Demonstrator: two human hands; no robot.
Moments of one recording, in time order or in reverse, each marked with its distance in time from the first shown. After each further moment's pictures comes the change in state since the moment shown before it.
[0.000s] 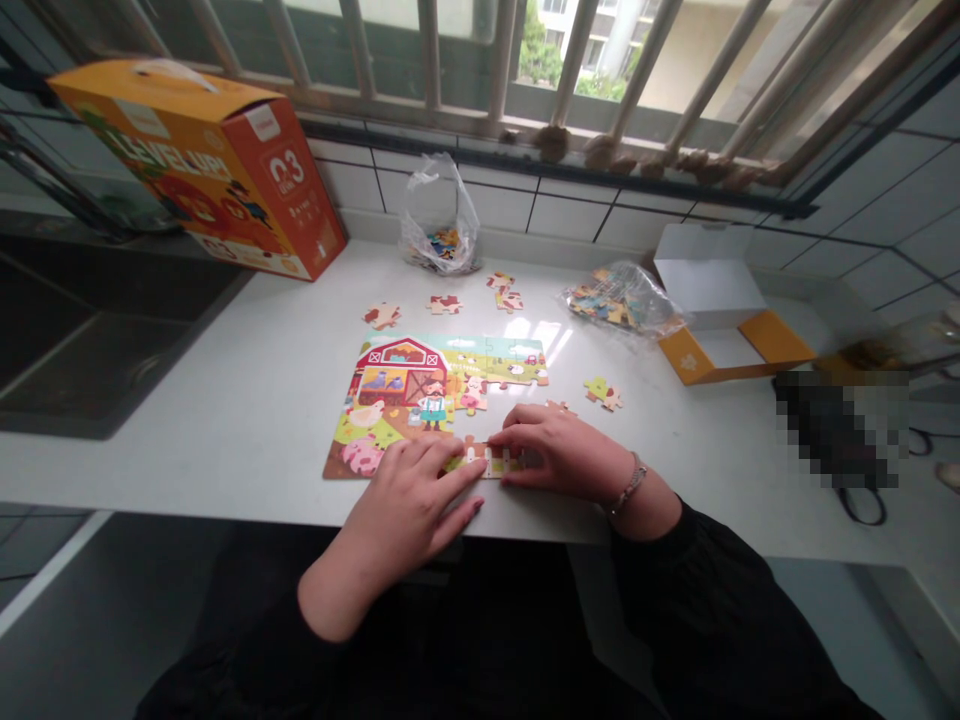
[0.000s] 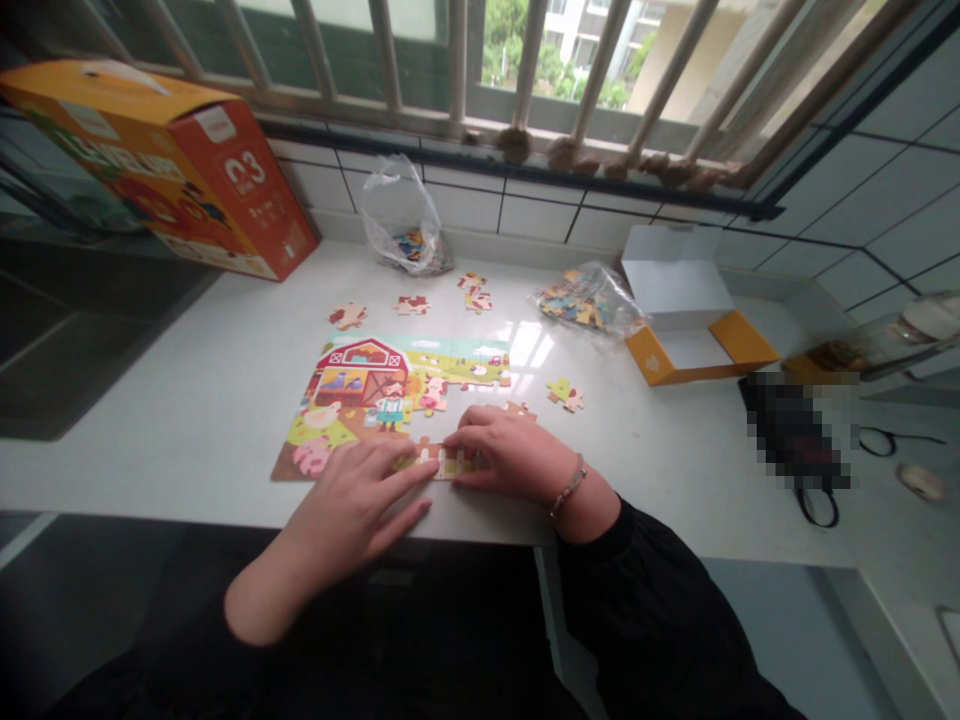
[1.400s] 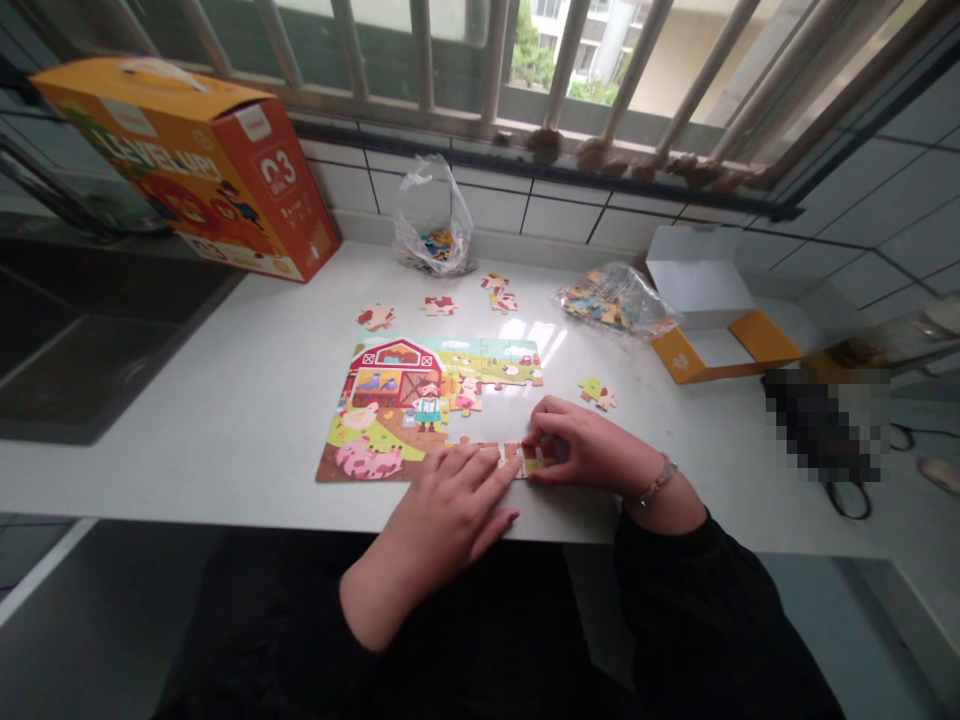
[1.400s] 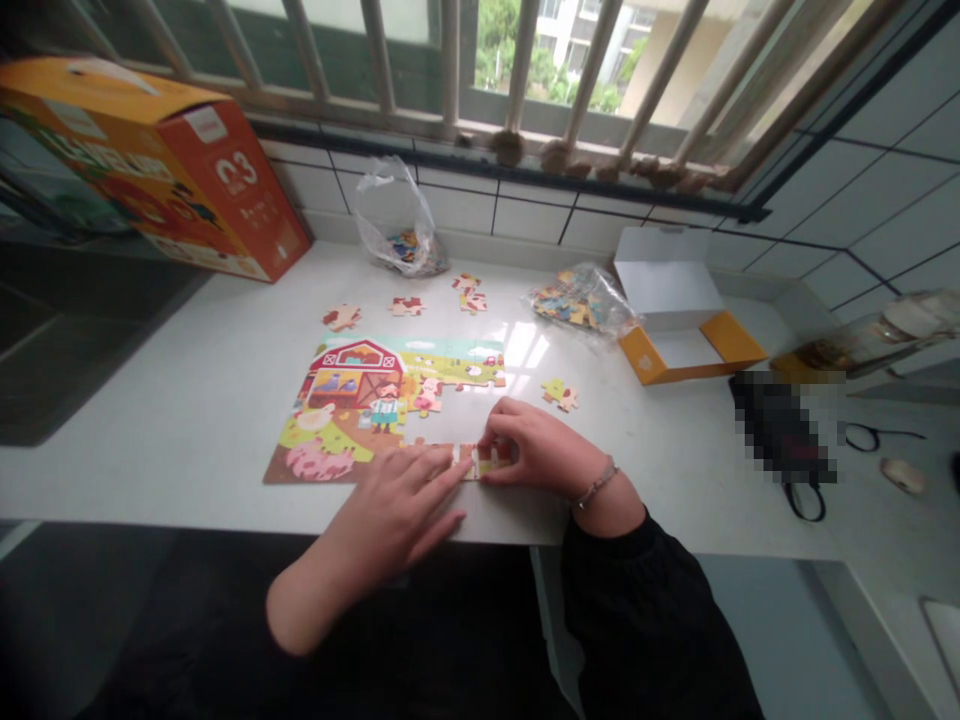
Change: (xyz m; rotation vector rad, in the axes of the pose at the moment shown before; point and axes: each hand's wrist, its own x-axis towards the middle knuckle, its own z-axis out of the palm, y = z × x) left_hand 0.019 0.032 0.023 0.034 0.004 0.067; right_hand -0.029 0.014 -0.022 0.165 0.045 0.148
